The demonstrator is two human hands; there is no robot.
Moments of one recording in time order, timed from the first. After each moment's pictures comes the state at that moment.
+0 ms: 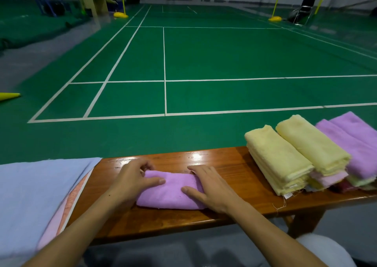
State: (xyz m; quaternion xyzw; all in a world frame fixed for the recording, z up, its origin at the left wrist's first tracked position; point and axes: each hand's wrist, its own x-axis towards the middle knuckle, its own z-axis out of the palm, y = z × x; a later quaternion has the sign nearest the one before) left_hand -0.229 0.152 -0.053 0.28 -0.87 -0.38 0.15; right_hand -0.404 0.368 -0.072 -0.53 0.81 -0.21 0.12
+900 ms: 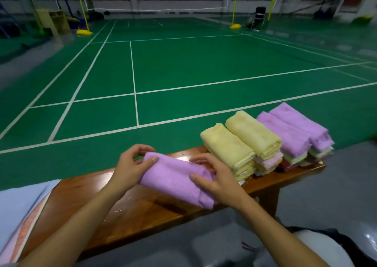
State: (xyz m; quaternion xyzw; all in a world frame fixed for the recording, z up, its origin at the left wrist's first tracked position) left_hand -0.314 0.233 -0.007 0.19 -0.79 -0.53 0.23; right_hand -0.434 0.491 -0.010 -0.45 0.73 -0.52 0.07
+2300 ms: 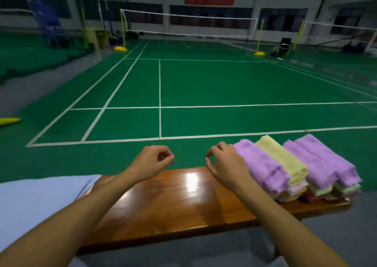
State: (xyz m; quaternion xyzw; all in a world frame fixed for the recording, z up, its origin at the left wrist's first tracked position) left_hand -0.278 0.194 0.061 0.12 -0.92 -0.32 0.17; right_hand -0.434 0.414 0.054 -0.44 0.87 -0.17 -0.16
